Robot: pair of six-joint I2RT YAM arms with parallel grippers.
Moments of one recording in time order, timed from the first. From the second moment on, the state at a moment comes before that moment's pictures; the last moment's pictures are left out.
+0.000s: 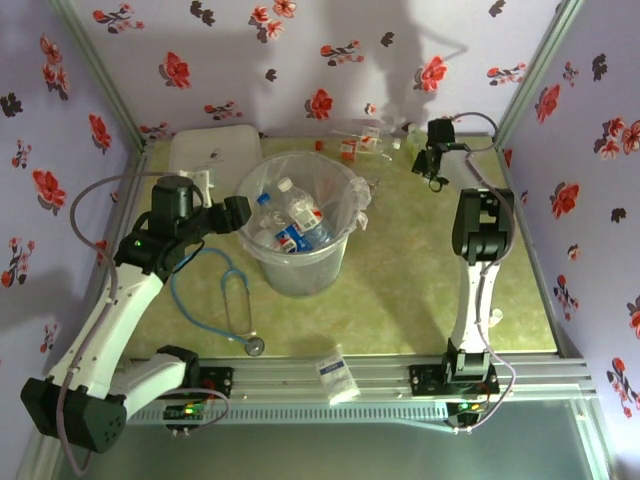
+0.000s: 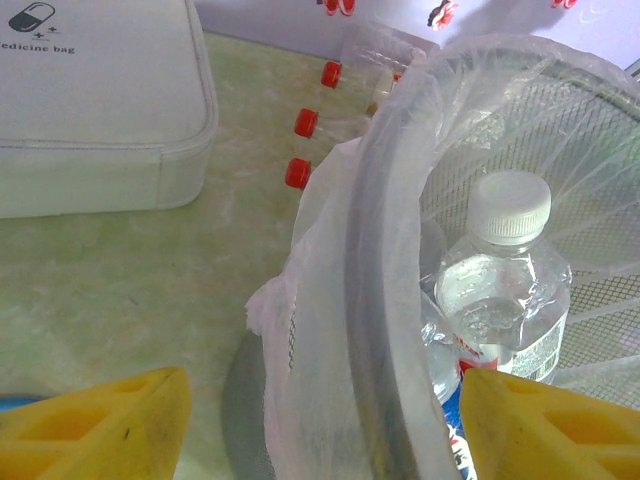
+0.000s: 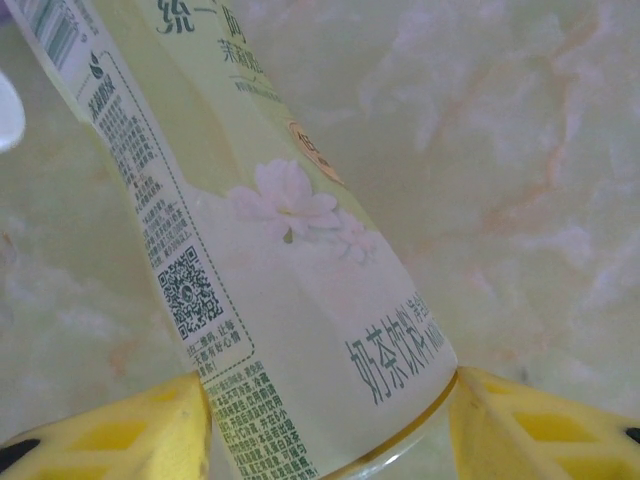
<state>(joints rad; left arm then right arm) -0.33 1.02 1.05 -0.59 0.14 -0.40 0.04 2.27 1.86 -0.59 0.12 0.40</state>
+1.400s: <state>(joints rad) -0.33 1.05 1.05 -0.55 0.14 -0.40 0.14 2.01 1.53 -0.78 0.13 0.29</state>
